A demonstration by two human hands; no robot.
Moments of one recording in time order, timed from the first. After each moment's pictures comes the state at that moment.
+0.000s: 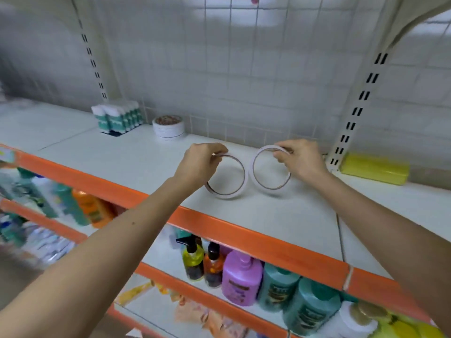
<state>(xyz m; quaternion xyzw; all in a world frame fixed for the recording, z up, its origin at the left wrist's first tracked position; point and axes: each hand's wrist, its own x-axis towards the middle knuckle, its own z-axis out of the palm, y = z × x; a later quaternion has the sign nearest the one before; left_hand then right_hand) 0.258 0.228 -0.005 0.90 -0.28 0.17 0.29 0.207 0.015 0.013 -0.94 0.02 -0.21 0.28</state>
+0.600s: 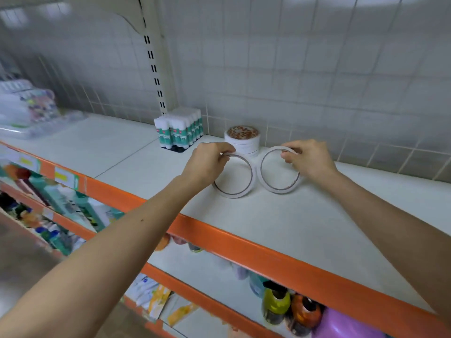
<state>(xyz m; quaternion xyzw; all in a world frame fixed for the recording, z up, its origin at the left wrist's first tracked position) 0.407 0.393 -0.014 0.92 -0.24 0.14 0.26 0.367 0.177 -0.007 -0.92 0.04 -0.17 0.34</state>
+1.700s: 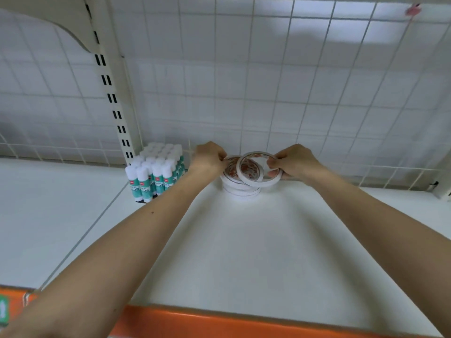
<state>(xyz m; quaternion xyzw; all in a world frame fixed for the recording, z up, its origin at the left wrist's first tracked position) 0.566 0.383 0.021 0.91 -0.28 0.02 0.29 0.465 0.226 0.034 -0.85 0.28 -0.13 0.44</state>
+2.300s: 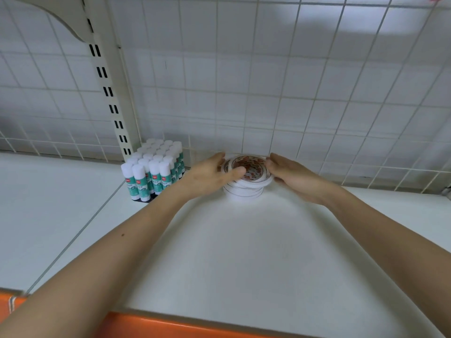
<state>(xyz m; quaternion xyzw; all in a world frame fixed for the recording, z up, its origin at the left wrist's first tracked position) 0.554 0.403 0.001 0.86 -0.34 -0.12 0.35 0.461 0.217 0.001 -0.86 0.11 -0.02 0.49</state>
